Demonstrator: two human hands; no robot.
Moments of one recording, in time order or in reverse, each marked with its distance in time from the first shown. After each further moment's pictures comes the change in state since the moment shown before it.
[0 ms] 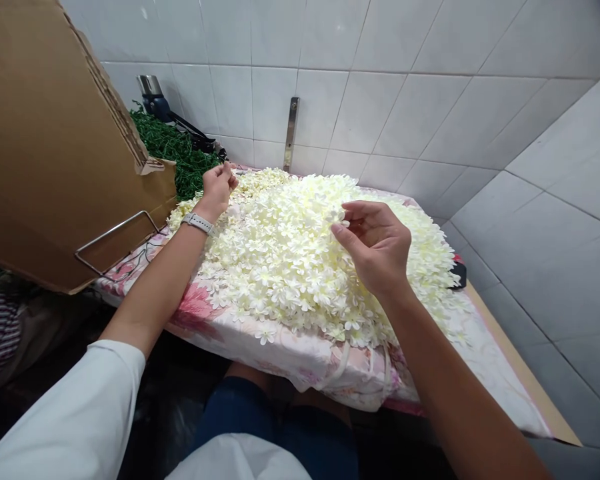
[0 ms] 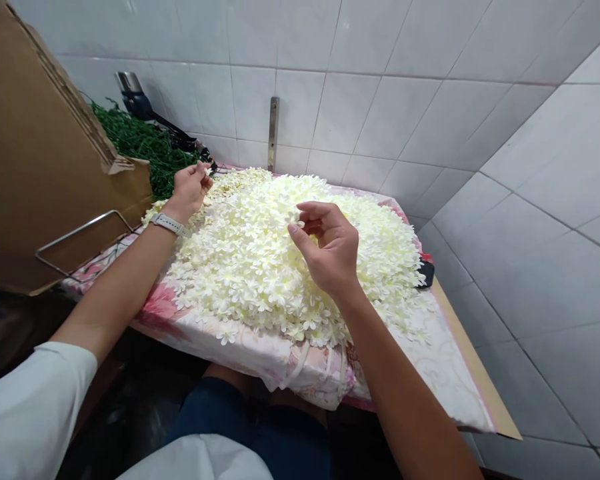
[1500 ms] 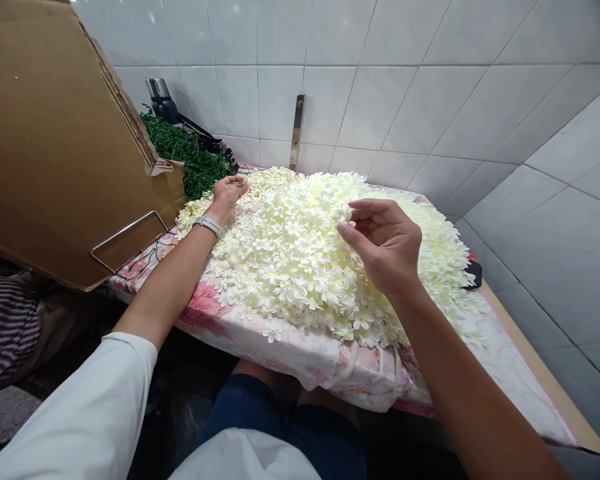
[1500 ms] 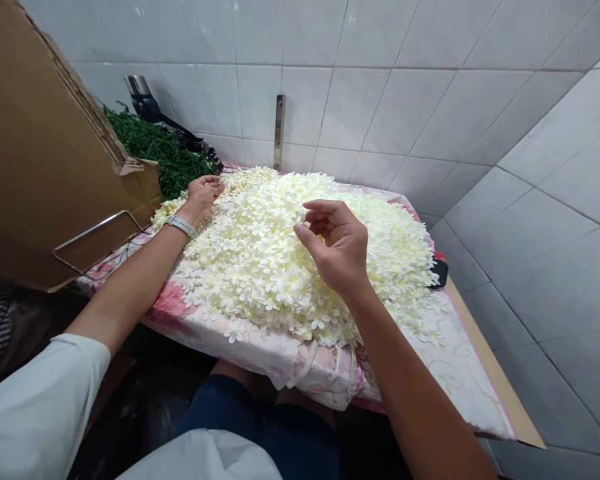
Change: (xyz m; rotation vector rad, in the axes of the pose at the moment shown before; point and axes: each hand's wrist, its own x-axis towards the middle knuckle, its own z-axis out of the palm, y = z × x) left_hand 0.011 -0.036 -0.015 0.099 0.037 -0.010; right_hand 0.000 0.001 -0.001 -0.010 -0.019 0.035
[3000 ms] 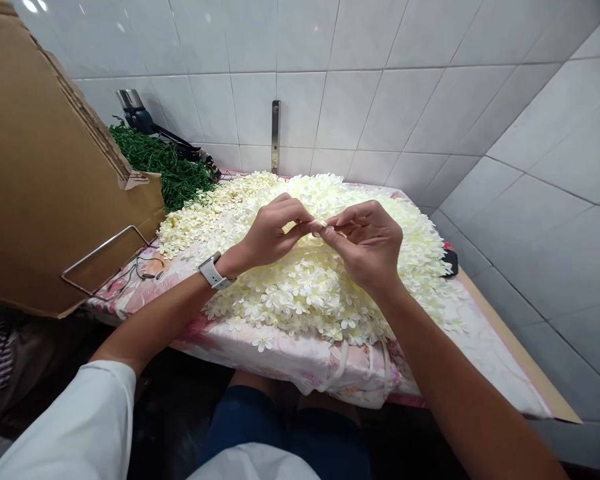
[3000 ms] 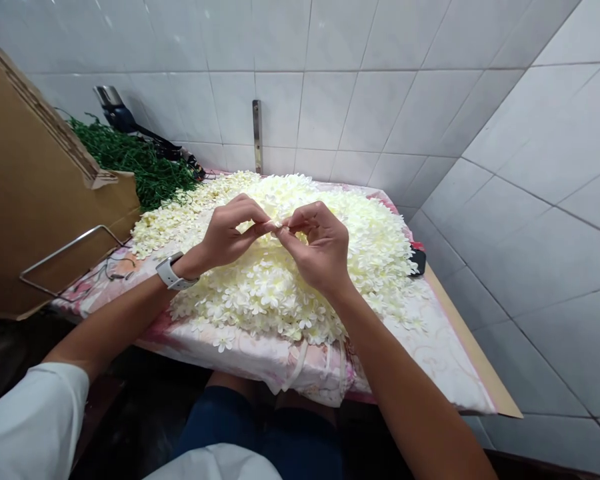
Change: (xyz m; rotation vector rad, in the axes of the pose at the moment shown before) left_hand -0.165 0.059 0.059 0.358 -0.792 1.164; right_hand 0.000 -0.001 0.004 0.051 0.034 -0.140
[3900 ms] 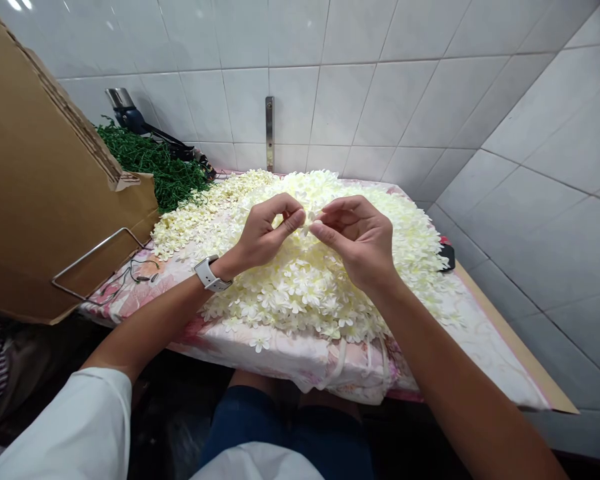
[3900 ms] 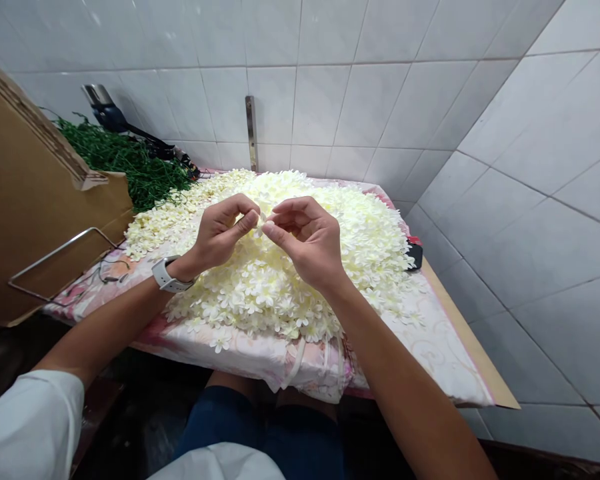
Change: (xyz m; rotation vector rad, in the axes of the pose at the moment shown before) left_hand -0.004 0.004 -0.001 -0.310 0.051 -0.296; right_hand 0.002 -0.006 0.000 0.199 -0.056 0.213
